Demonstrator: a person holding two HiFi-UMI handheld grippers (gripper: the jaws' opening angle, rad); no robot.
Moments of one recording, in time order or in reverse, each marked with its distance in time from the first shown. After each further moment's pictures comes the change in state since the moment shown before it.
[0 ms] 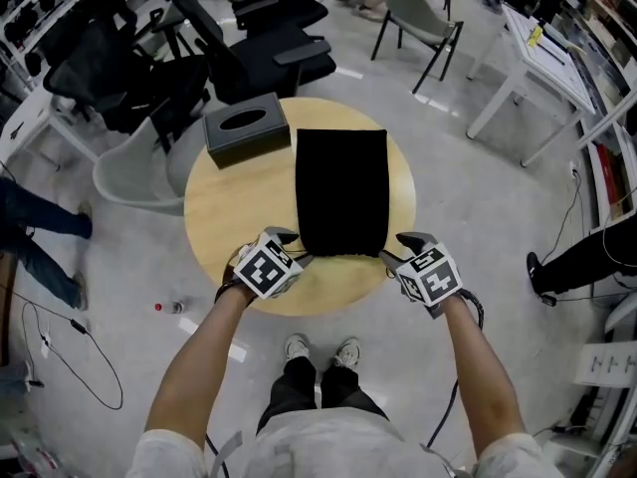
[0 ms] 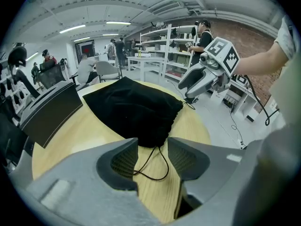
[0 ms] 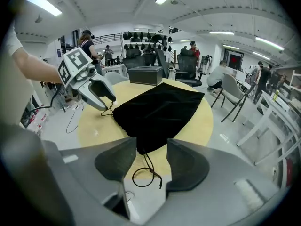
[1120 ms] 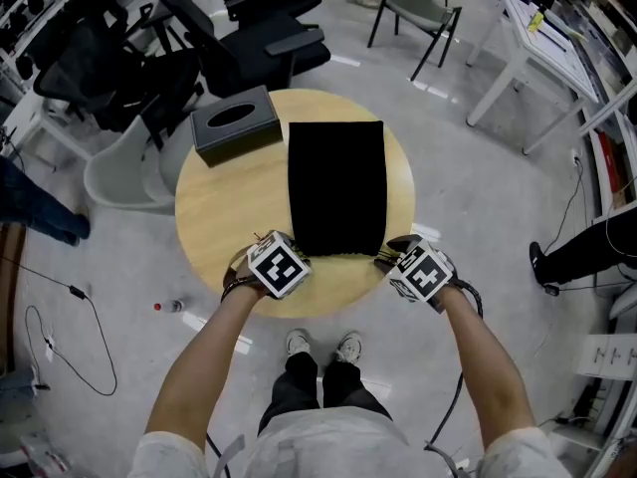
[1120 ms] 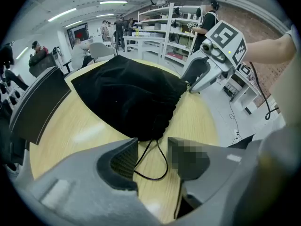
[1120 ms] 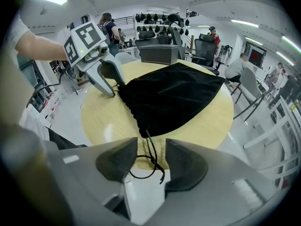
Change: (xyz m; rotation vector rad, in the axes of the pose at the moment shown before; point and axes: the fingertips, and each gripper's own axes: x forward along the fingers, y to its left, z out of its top) left arm 0.036 -0.009 -0.029 0.000 0.236 -0.037; right arm 0.036 0.012 -0.042 -0.130 0.191 0.130
